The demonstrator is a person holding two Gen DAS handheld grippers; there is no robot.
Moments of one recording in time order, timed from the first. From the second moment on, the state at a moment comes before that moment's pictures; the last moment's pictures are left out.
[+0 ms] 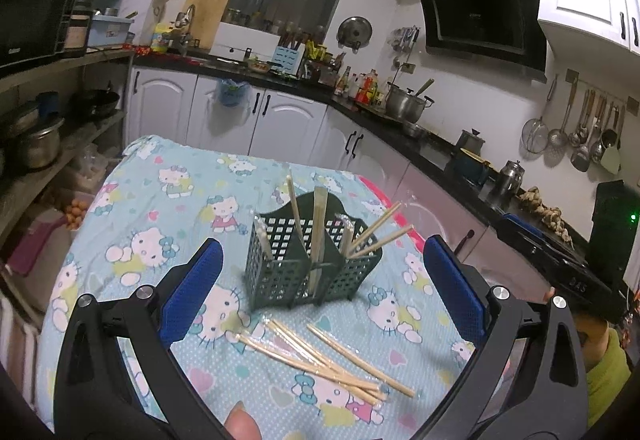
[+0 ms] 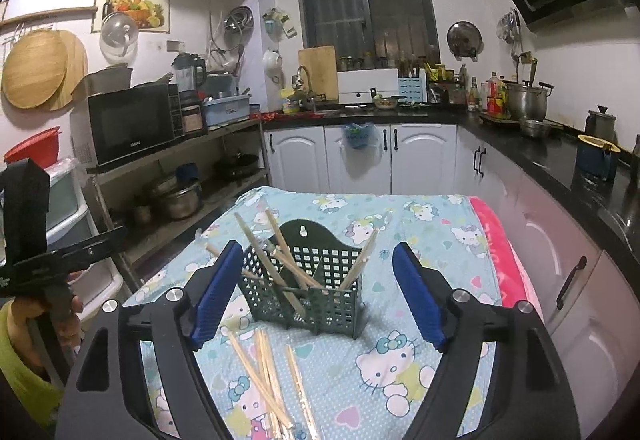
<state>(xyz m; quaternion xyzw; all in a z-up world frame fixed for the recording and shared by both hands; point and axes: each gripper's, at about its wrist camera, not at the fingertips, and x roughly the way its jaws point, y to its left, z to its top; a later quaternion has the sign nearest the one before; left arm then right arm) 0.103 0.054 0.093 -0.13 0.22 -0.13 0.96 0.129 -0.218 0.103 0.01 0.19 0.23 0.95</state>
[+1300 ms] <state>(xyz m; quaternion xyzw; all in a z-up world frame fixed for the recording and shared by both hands) 0.087 0.070 0.007 -0.15 0.33 -0.09 0.93 0.110 -0.182 0.040 -0.04 0.26 0.27 0.93</state>
